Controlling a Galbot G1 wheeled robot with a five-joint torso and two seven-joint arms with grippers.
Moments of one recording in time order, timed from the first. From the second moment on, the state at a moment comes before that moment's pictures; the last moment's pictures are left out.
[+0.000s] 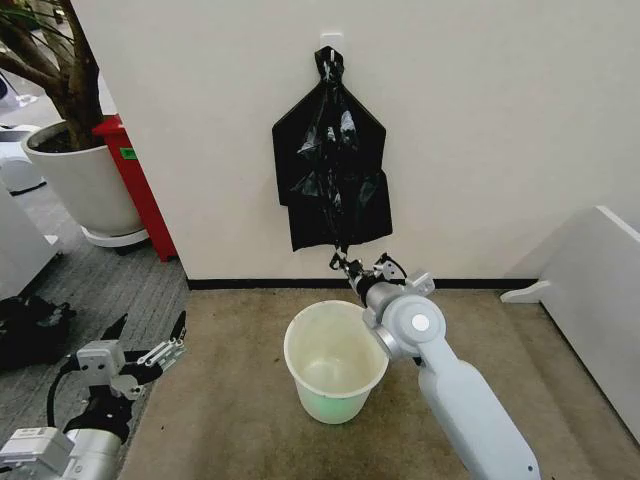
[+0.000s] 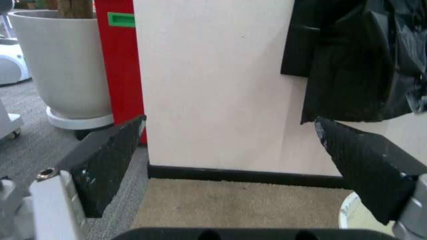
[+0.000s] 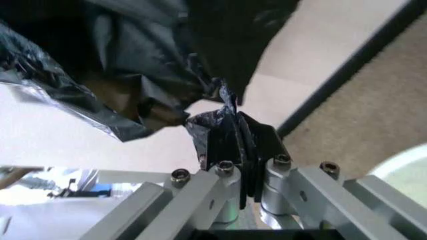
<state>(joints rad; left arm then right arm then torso) 1.97 -1.23 -0.84 -2.50 -0.50 0.07 -0.11 -0.83 1.33 0.07 1.96 1.57 -0.08 0.82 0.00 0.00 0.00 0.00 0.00</state>
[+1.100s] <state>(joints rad) 1.81 -0.95 -0.87 -2.49 -0.69 0.15 -0.18 -0.99 1.21 0.01 2.02 1.18 -0.16 0.55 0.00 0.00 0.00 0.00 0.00</state>
